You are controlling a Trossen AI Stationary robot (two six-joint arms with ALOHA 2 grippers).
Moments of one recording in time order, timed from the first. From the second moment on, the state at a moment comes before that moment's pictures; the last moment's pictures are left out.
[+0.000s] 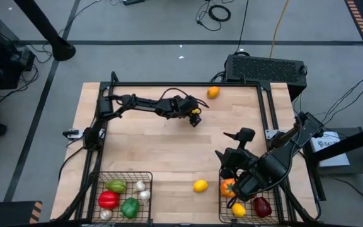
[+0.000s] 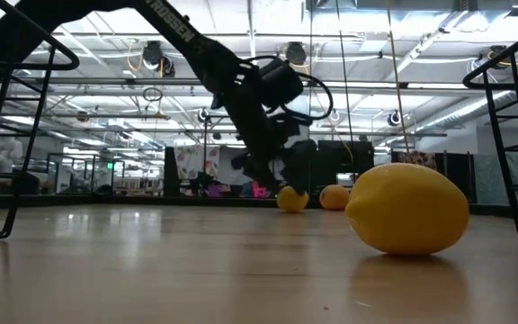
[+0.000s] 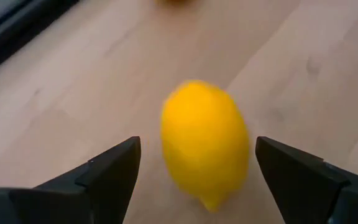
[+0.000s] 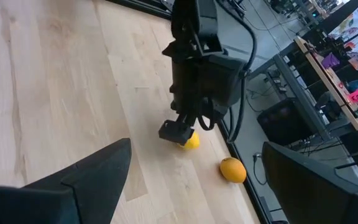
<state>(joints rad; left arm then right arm) 0.27 2.13 1.45 -0.22 -0.26 -0.31 0.70 1.67 1.75 -1.57 1.05 0.83</state>
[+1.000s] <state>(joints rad) 0.14 2.02 1.45 -0.24 -0.29 -0.15 0.71 1.67 1.75 -1.57 1.03 0.83</state>
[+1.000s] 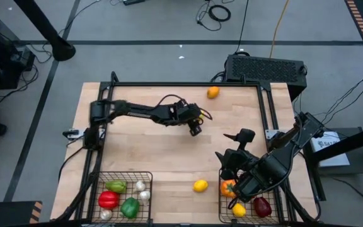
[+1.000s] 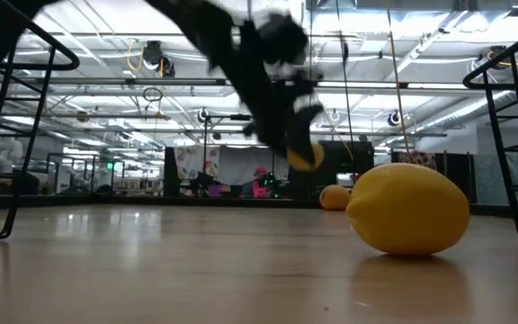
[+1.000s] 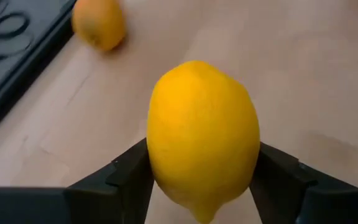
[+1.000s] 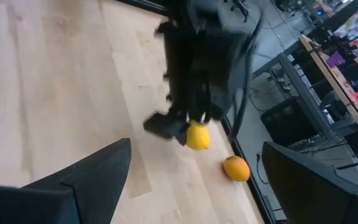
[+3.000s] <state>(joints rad) -0.41 2.34 1.90 0.10 -0.13 -0.18 0.94 1.58 1.81 -1.51 1.21 0.90</state>
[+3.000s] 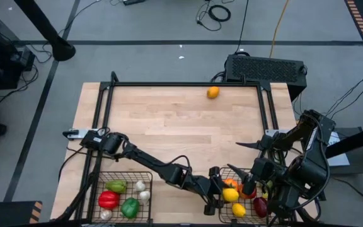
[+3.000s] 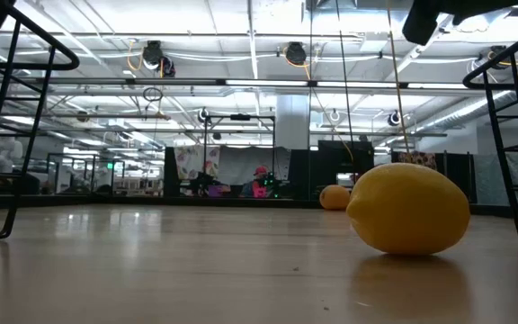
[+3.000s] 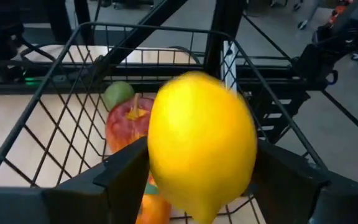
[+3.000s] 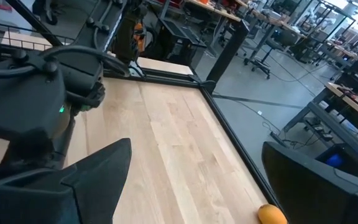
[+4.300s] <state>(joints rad) -0.52 1.94 1.82 -1.25 -0.88 -0.44 0.71 1.58 1.44 -0.81 0.65 0.70</state>
